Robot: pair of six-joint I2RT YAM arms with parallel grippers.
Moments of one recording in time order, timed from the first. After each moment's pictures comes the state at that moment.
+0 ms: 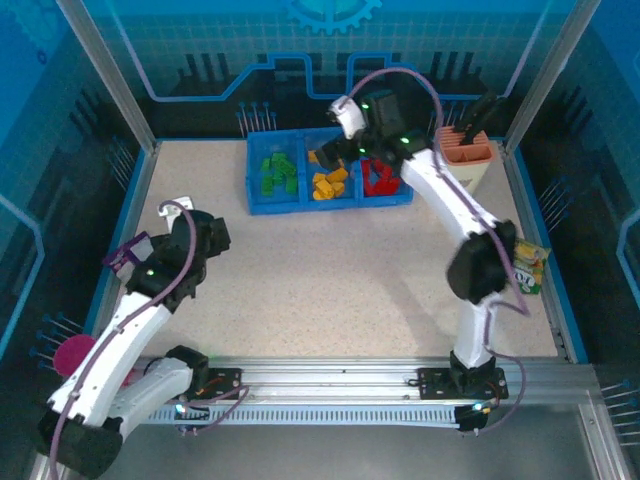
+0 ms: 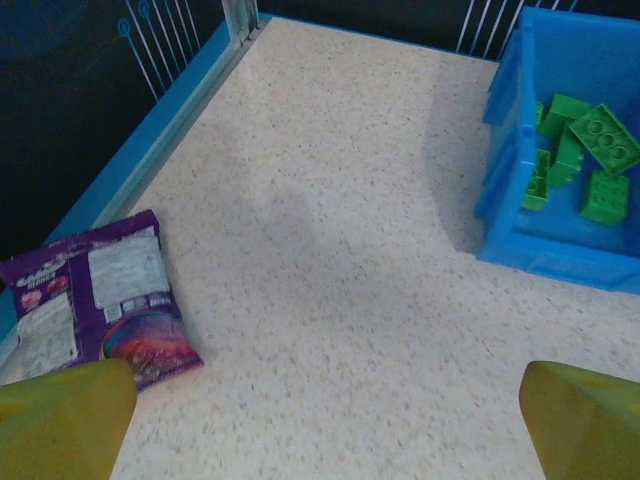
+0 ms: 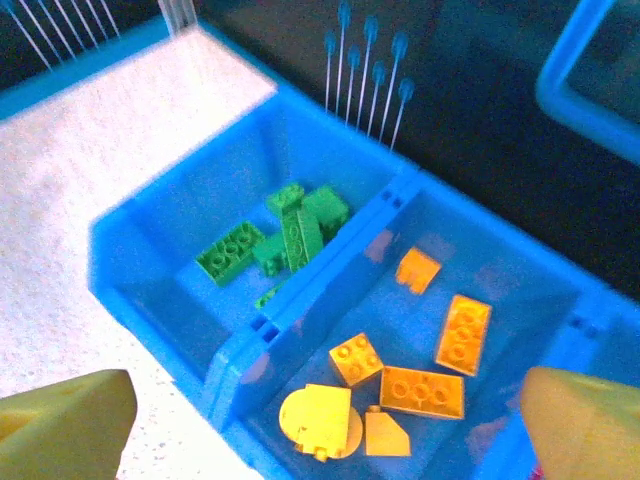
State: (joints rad) left arm -0.31 0.88 0.85 -0.67 -0.60 -0.45; right arm 0.43 1.87 1.87 -0.56 -0.23 -0.20
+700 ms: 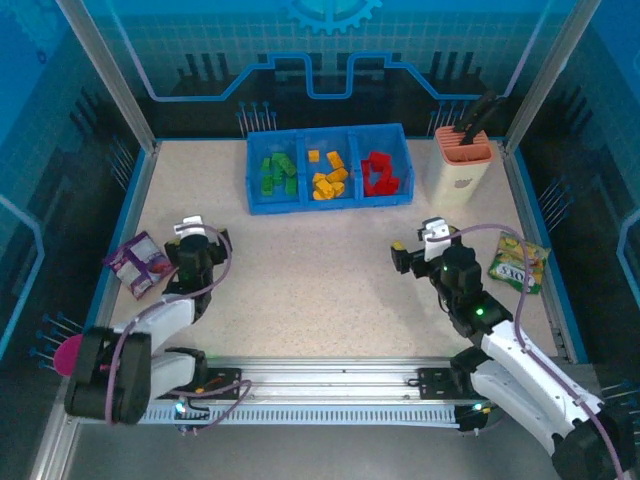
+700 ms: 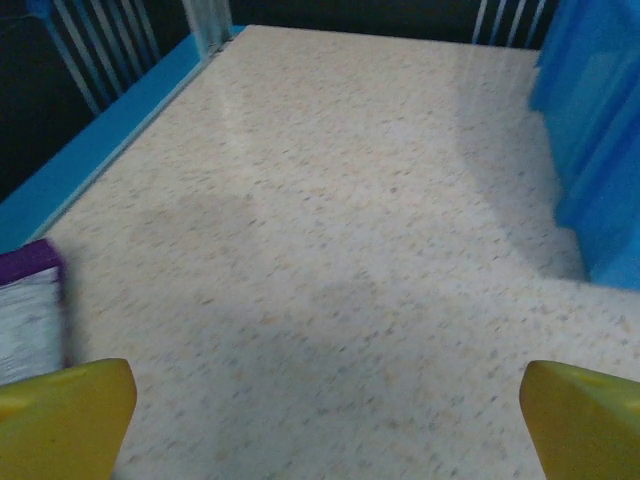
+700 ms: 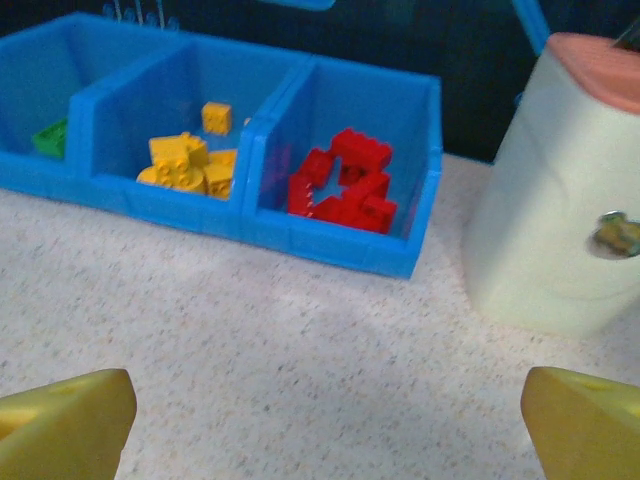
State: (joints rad) left arm -0.05 1.22 0.31 0.50 -0.36 -0.15; right arm 0.43 0.69 0.38 0.03 0.23 -0.05
